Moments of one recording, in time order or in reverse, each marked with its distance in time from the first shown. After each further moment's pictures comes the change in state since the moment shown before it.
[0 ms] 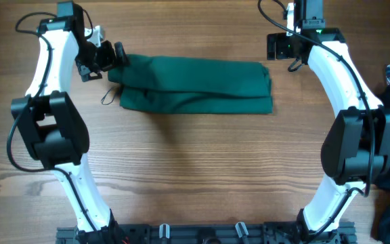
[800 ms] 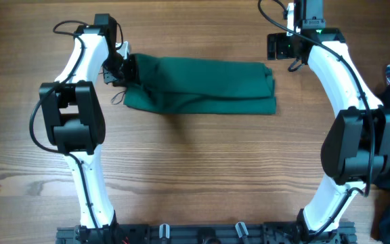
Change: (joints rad) left arm -0.123 0.132 -0.016 0.026 -0.086 -0.005; right arm 0.000 0.000 0.000 0.000 0.006 0.000
